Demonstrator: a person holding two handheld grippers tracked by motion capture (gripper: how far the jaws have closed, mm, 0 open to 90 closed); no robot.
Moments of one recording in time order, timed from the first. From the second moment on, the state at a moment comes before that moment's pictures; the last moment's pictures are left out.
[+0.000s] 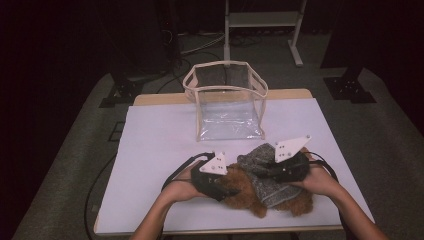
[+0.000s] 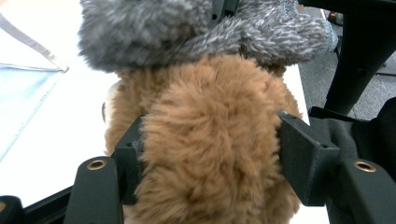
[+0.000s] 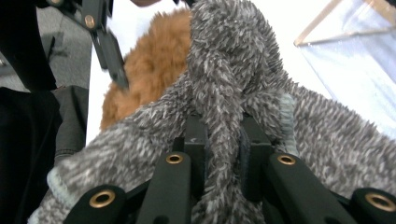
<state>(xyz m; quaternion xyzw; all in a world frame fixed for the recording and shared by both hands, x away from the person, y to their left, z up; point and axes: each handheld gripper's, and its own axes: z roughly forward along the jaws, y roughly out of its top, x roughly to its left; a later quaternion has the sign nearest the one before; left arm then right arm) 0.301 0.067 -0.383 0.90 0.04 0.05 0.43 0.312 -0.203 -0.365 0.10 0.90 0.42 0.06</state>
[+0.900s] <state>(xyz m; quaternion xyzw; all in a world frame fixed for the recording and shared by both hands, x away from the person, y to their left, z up) 0.306 0.075 -0.393 0.89 0.04 0.03 0.45 0.317 -0.182 -0.349 0.07 0.91 0.41 0.07</state>
